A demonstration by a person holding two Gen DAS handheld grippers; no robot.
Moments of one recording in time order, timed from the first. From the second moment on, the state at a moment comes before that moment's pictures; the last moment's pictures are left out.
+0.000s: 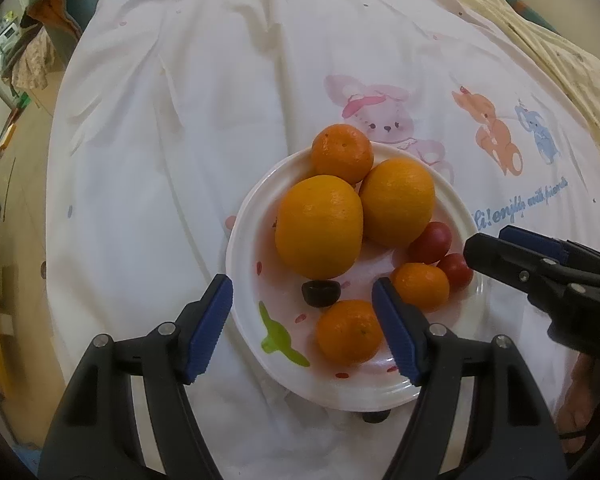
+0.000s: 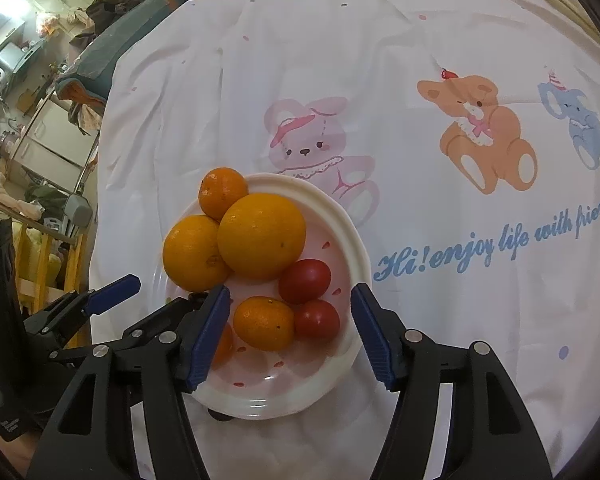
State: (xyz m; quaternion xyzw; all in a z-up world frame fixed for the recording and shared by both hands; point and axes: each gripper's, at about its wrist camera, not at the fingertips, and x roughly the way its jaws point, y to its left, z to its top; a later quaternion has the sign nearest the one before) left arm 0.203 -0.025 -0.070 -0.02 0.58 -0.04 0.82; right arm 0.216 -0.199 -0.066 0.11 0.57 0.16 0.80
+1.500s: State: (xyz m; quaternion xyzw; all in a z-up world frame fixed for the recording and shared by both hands) left arm 0.116 -0.012 -0.069 -0.08 0.59 -0.04 0.80; right arm 0.083 -0.257 -0.036 0.17 0.59 0.07 0.79
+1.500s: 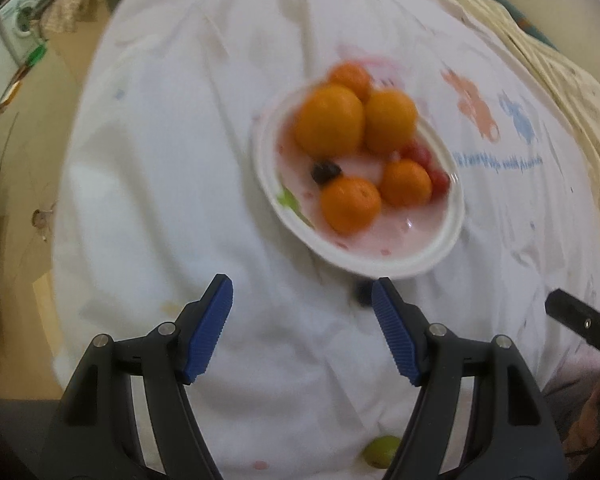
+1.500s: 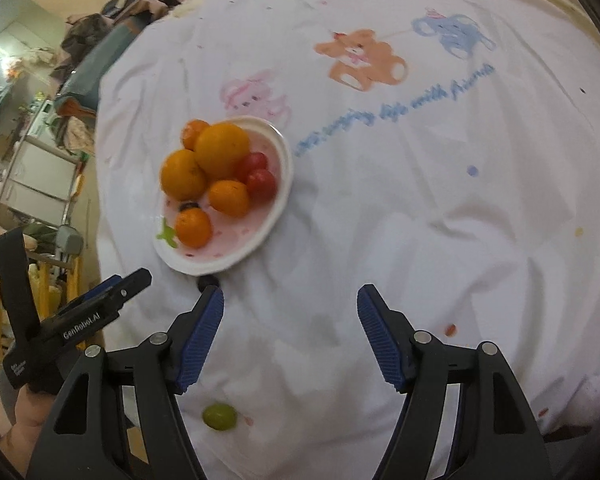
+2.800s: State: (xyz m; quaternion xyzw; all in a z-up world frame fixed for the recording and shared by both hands) left arm 0.092 0.003 -0.053 -0.04 0.60 -0.06 0.80; right arm 0.072 -0.206 -0.048 0.12 0.62 0.15 0.76
